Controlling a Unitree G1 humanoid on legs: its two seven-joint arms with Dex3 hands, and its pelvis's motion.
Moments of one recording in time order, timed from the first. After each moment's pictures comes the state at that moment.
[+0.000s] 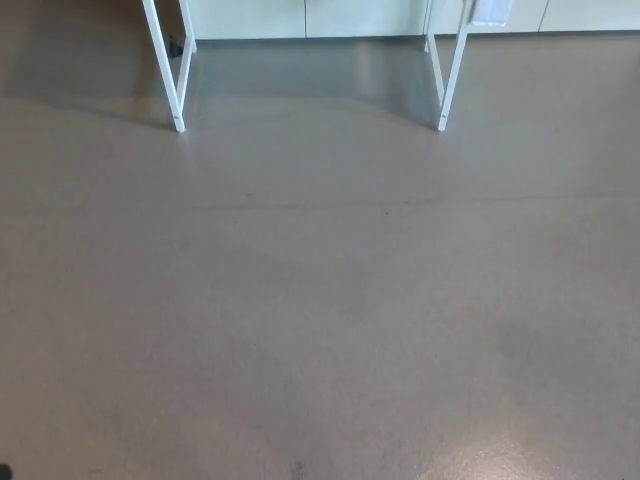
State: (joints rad) left_arm 0.02 0.37 0.56 0.95 -0.26 0.06 -0.34; right_arm 0.07 -0.24 -0.45 0.73 0.18 0.06 0.21
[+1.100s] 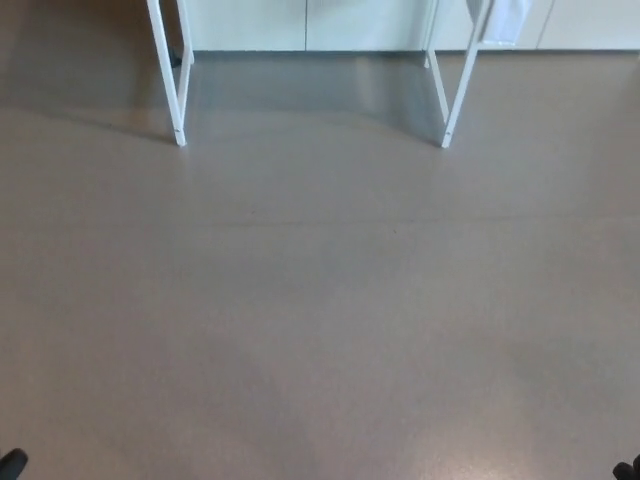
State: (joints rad) left_arm -0.04 0.42 0.64 1.02 -0.44 0.08 -0.52; right_arm 0.08 -0.21 -0.52 0.67 0.39 0.13 0.30
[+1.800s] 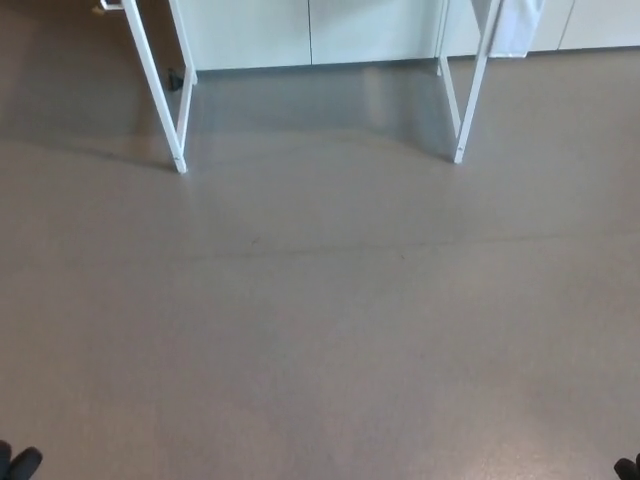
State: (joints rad) left_arm -0.04 0.41 0.61 1.03 -0.45 0.09 -0.53; right_arm 0.07 -0.22 -0.51 0.68 0.41 0.13 0.29
